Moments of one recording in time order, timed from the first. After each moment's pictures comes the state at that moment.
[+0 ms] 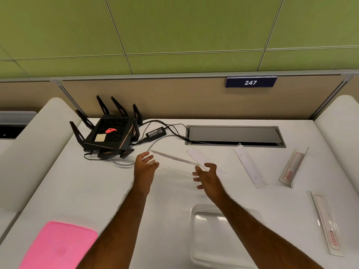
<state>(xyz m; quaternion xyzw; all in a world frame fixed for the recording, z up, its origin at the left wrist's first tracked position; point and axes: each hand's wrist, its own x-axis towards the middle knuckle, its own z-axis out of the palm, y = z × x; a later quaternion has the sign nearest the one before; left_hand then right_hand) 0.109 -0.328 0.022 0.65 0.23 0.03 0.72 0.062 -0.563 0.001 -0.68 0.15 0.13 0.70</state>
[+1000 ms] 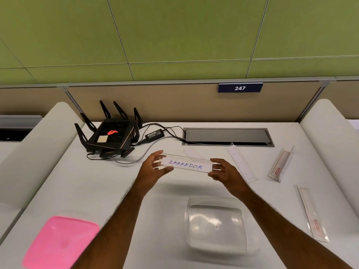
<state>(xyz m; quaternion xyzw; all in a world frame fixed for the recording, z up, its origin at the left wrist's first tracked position) 0.056 -0.337 0.059 0.80 0.03 -0.06 0.60 0.026 -0.650 0.034 -0.70 0.02 0.10 0.70</state>
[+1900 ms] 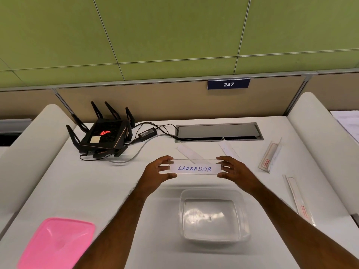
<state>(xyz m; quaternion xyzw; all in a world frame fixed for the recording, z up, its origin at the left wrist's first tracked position) 0.033 -0.367 0.052 0.81 -0.03 -0.12 0.57 -0.001 -0.710 0.040 -0.75 0.00 0.10 0.65</state>
